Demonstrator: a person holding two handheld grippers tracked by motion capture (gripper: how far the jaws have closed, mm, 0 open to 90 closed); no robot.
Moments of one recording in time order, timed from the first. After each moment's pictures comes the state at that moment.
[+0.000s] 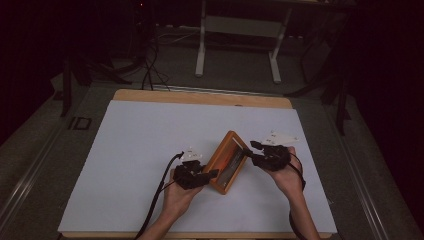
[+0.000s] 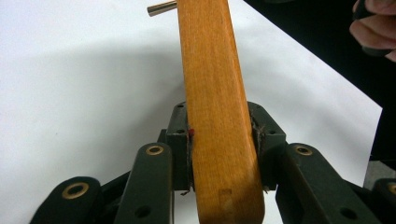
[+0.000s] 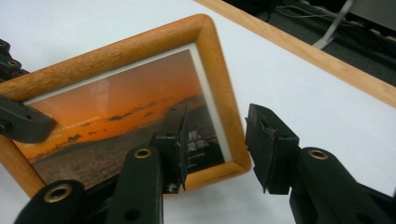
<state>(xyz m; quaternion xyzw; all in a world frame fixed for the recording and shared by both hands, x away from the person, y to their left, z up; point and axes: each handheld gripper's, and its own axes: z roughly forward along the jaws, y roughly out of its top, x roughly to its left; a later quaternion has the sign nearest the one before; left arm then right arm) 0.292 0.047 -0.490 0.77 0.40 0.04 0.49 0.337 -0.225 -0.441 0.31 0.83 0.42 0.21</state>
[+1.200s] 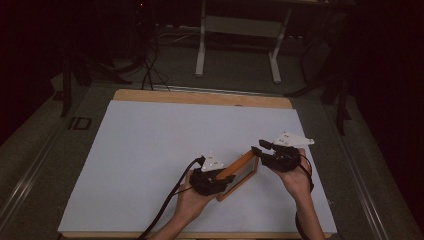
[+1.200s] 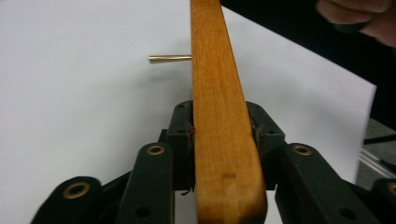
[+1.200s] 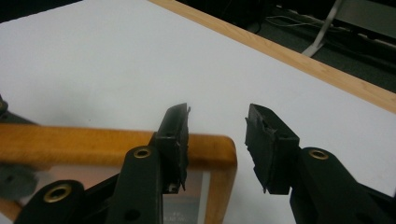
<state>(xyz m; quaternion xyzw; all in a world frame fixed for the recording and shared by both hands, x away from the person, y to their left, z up) 0.275 0.003 -0.478 0.81 0.32 0.07 0.48 0.331 -0.248 -0.434 0.33 0.80 0.45 0.21</state>
